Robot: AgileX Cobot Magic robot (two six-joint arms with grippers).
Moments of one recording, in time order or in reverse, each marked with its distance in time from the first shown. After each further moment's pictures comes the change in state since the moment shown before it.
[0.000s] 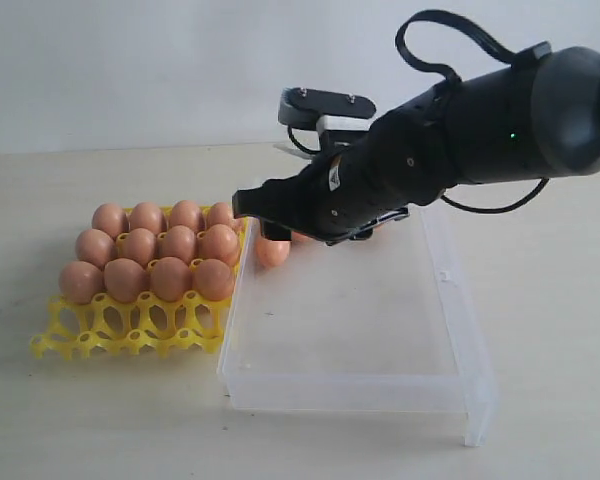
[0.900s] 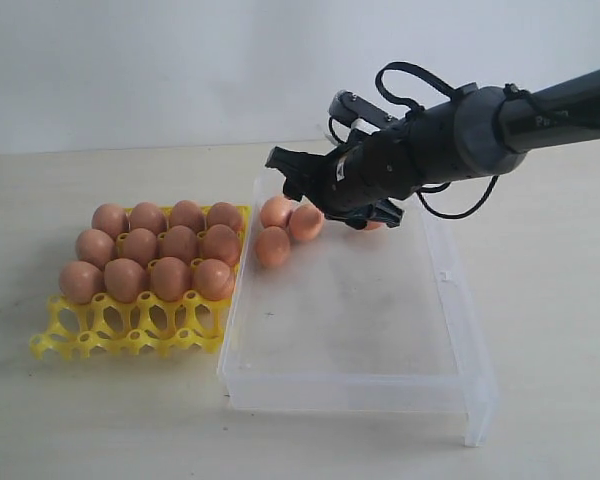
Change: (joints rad) left arm 0.000 0.000 0.000 0.000 0.000 0.000; right arm -0.144 0.296 -0.233 -0.085 -0.139 0.398
